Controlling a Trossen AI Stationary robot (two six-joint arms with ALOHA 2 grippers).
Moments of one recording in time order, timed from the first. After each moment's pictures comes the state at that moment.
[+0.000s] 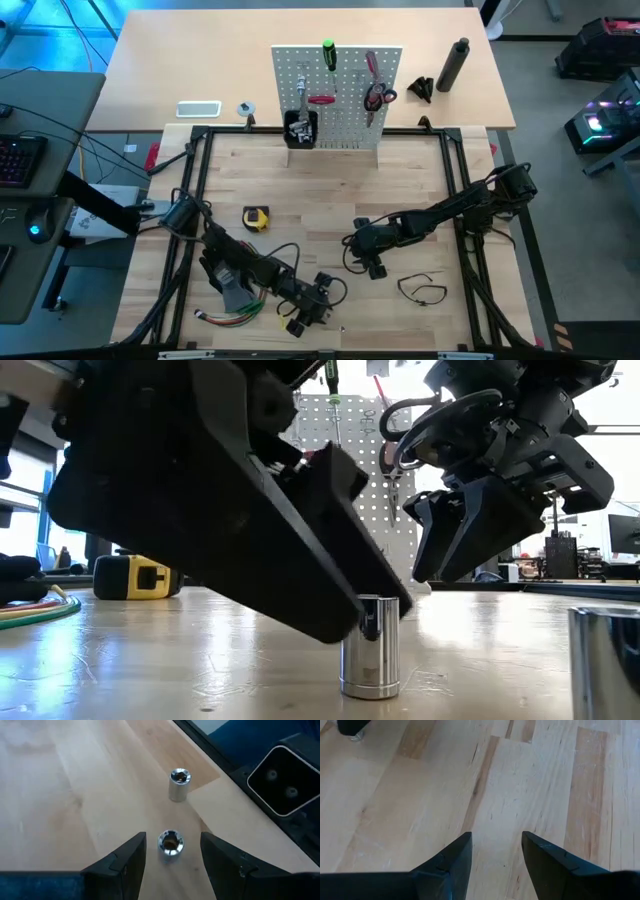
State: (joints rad) left arm -0.52 2.09 1.18 0.24 0.02 0.01; right arm 0.25 1.66 0.77 -0.01 -0.03 -0.01
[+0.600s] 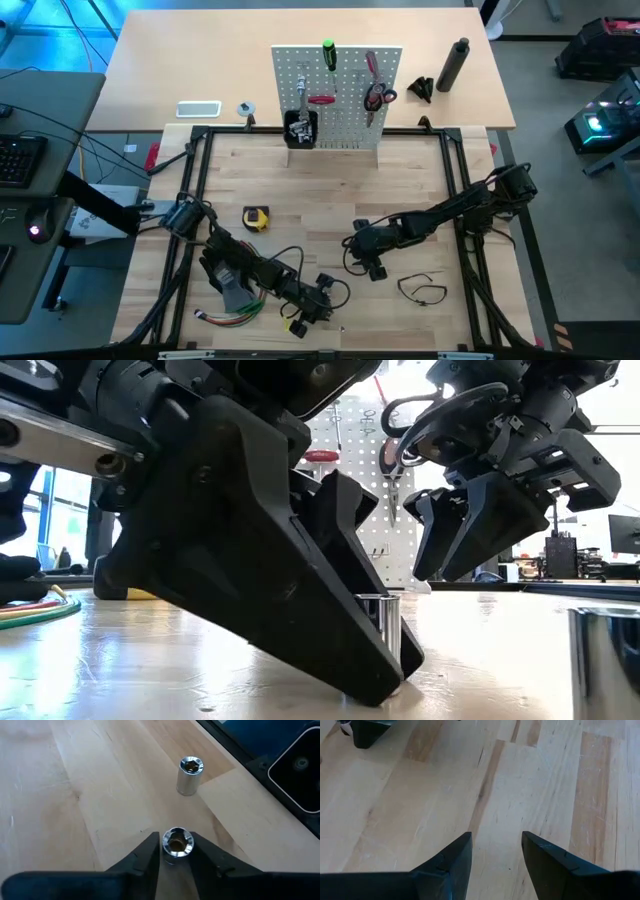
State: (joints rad) left arm -0.51 2.15 1.22 0.23 -0.01 0.01; right arm 0.26 1.66 0.77 0.00 -0.03 -0.01
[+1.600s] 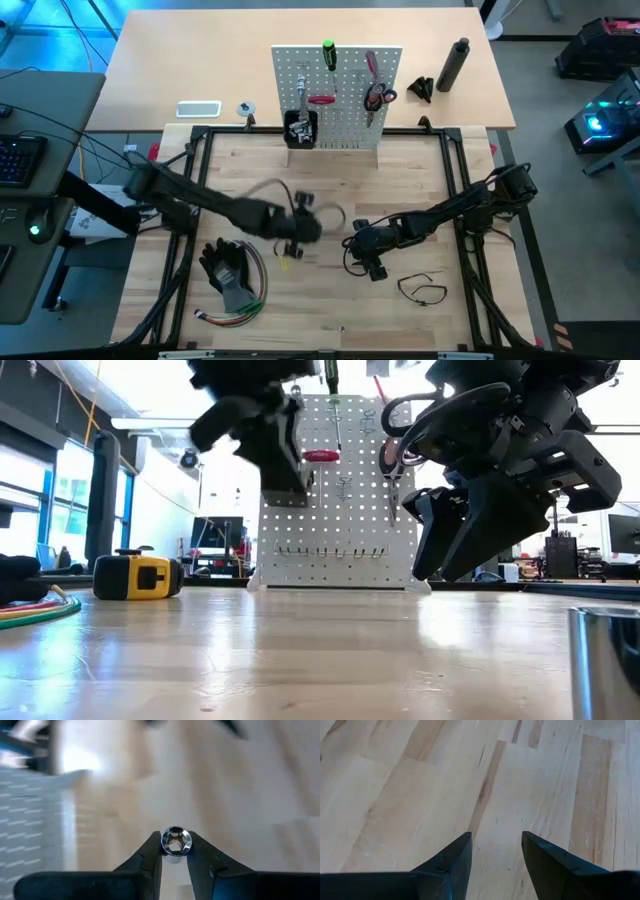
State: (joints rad) left arm -0.24 1.69 1.21 -0.49 -0.47 0.28; right arm 0.26 1.66 0.77 0.00 -0.03 -0.03
